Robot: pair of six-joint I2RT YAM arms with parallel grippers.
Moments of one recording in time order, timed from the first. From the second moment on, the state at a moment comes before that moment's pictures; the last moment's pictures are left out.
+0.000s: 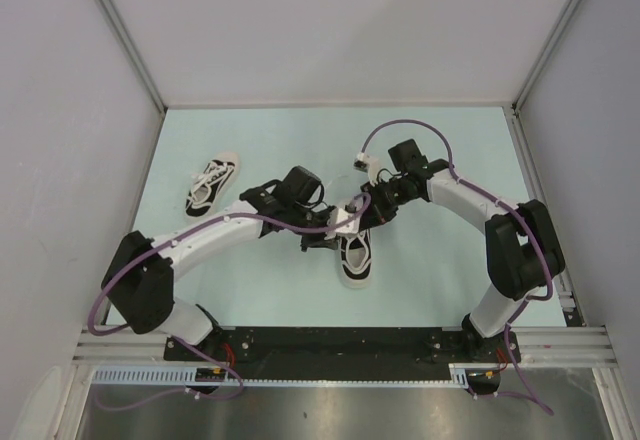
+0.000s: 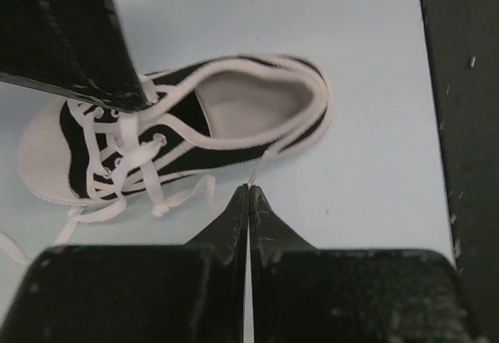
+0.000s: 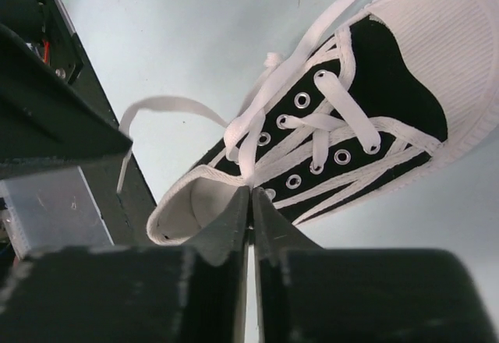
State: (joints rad) left arm -0.75 1.47 1.06 -0.60 0.63 0.89; right arm 0.45 1.69 1.18 -0.58 -0.78 -0.14
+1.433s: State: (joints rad) left arm -0.76 1.73 1.18 -0.23 0.43 -0.13; right arm 0.39 1.69 1.18 -0.58 -0.89 -0.09
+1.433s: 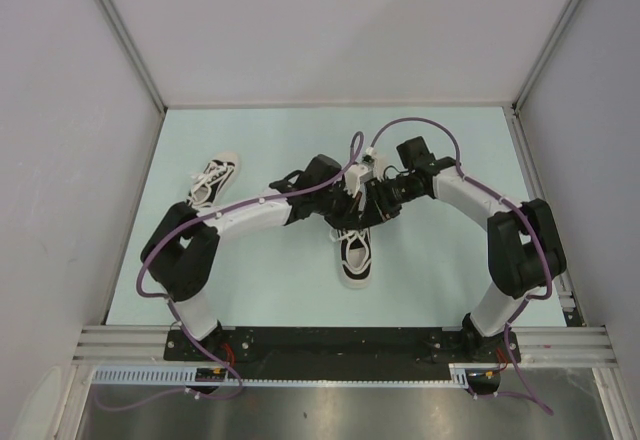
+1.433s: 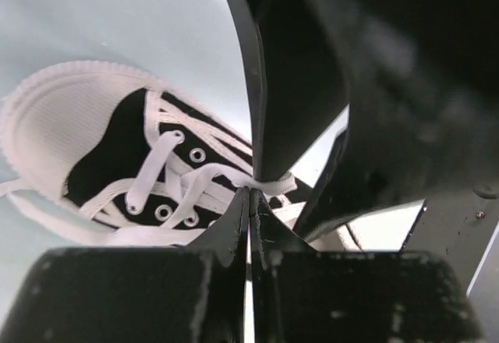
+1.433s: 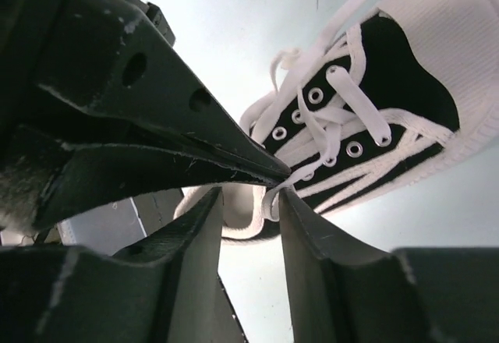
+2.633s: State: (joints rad) left arm -0.75 1.73 1.01 0.16 0.58 -0.17; right arm 0.18 1.78 1.18 -0.68 -1.08 -0.05
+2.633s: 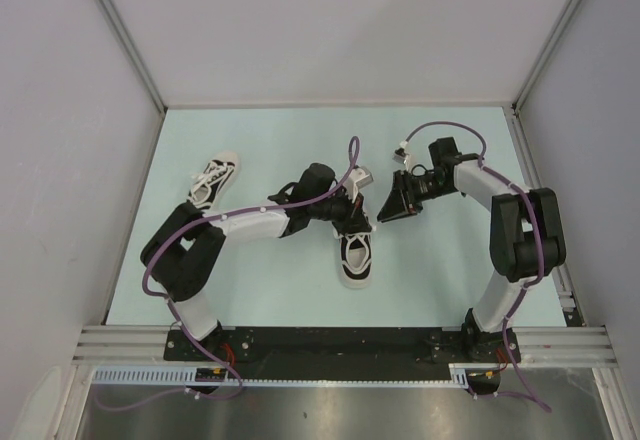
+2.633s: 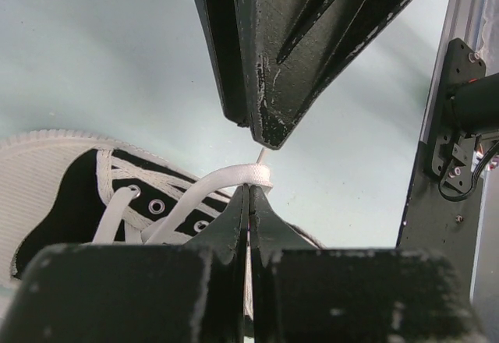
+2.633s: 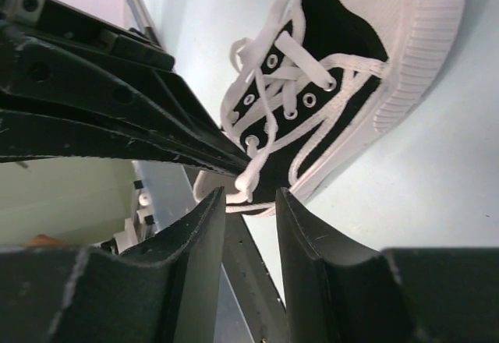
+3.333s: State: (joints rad) left arm -0.74 1.73 1.01 0.16 0.58 -0.17; right arm 0.19 1.83 1.18 -0.72 -1.14 -0.05
